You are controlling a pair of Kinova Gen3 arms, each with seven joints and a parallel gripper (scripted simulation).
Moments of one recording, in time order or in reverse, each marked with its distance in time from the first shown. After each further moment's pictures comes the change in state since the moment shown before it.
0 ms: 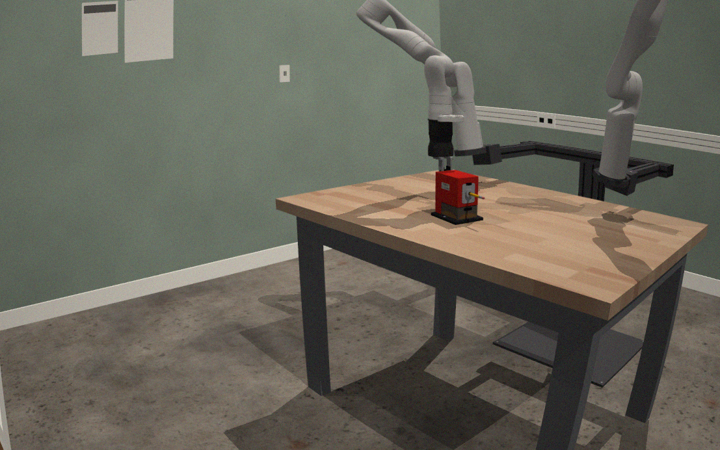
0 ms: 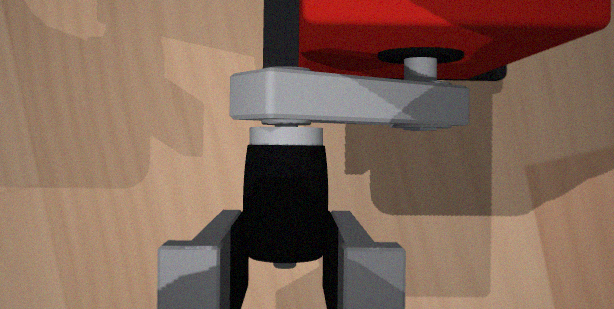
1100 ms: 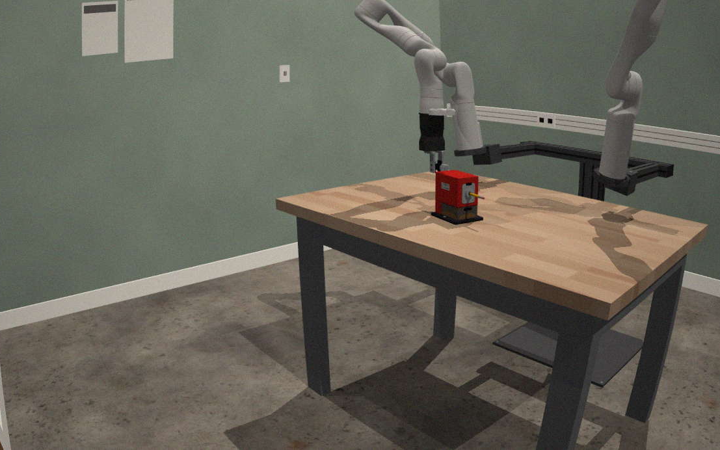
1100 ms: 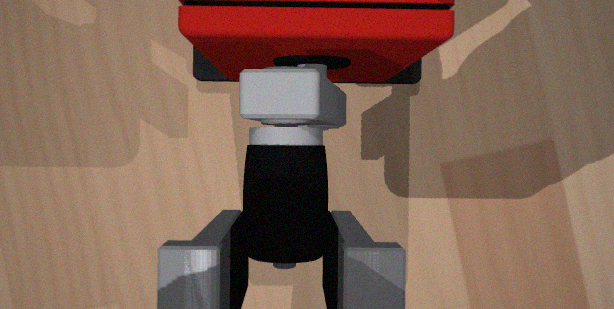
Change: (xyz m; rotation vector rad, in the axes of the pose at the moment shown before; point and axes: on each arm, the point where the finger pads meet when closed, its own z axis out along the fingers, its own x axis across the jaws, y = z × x) left arm 0.000 0.000 0.000 0.000 0.000 0.000; right arm 0.033 0.000 -0.020 0.000 0.000 0.000
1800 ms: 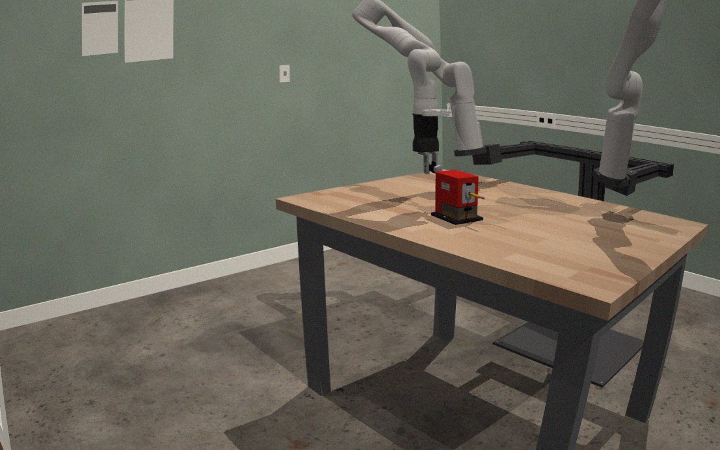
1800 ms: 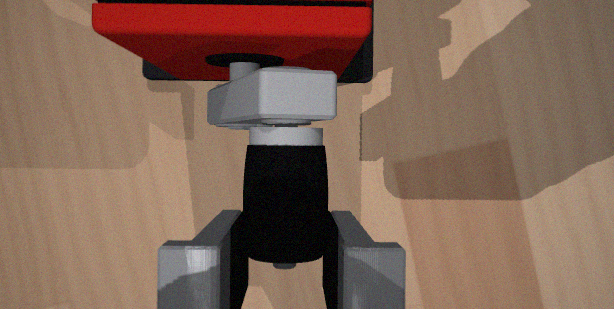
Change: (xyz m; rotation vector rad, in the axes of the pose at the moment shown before) left arm 0.000 0.000 0.000 0.000 0.000 0.000; right arm 0.022 0.000 0.002 0.000 0.000 0.000
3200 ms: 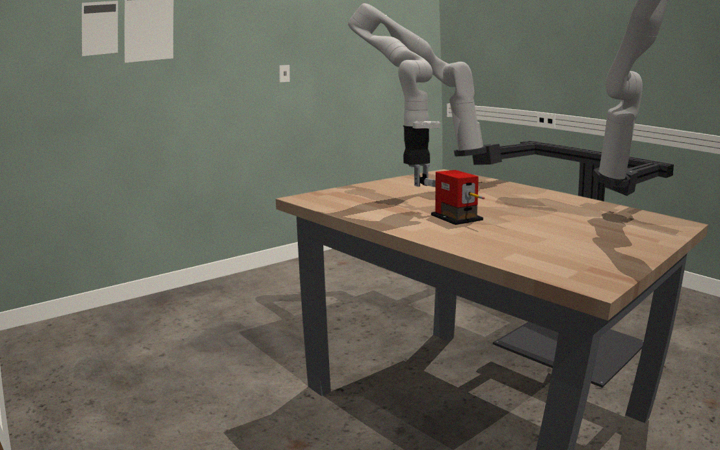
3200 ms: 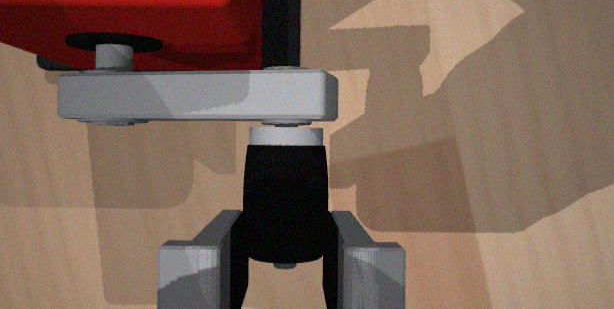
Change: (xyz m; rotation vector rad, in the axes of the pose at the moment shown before) left arm 0.000 0.000 0.000 0.000 0.000 0.000; right arm 0.033 0.000 0.035 0.000 0.000 0.000
